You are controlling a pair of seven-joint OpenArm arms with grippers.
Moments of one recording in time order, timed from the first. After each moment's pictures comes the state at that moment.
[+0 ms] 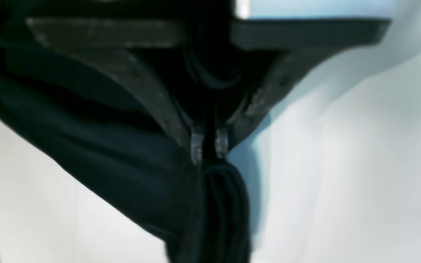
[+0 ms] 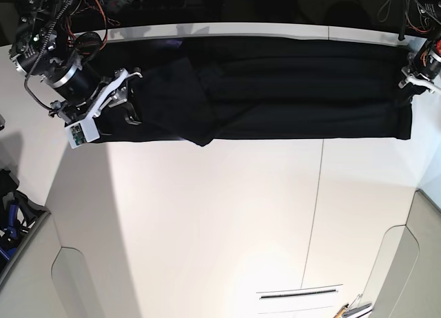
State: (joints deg) left arm 15.8 -24.9 -39.7 68.4 -53.1 -35.9 42.4; right arm -18.4 6.8 13.3 122.0 23.7 26.7 -60.2
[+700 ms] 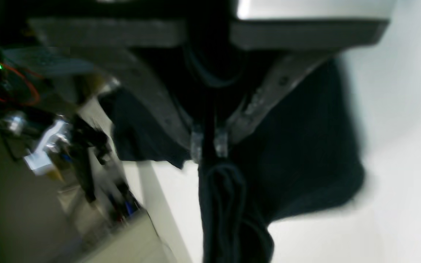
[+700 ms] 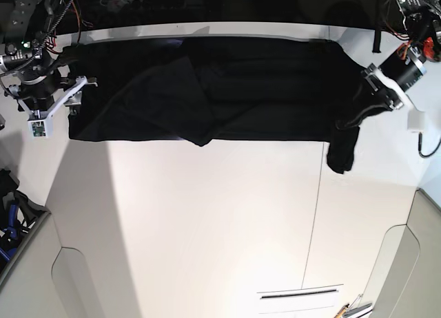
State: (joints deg) left arm 21.5 -12.0 -33.2 103.5 -78.3 -35.9 65.6; right arm -18.6 9.5 22.0 114.5 8.8 17.3 -60.5
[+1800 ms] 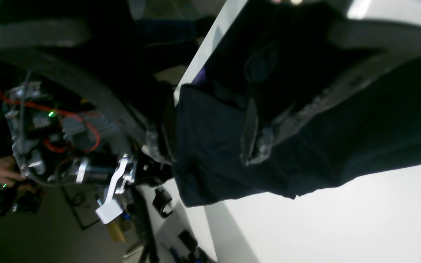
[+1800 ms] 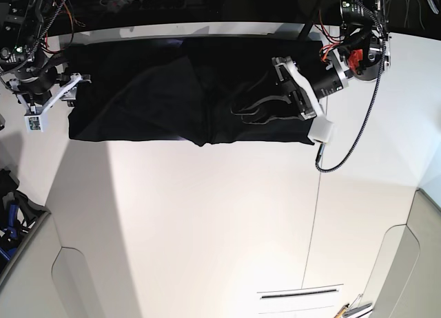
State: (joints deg) left arm 17.3 -8.8 -9.2 104.2 -69.0 -35.9 59.2; right arm -18.4 11.8 22.7 108.8 13.6 17.3 -59.8
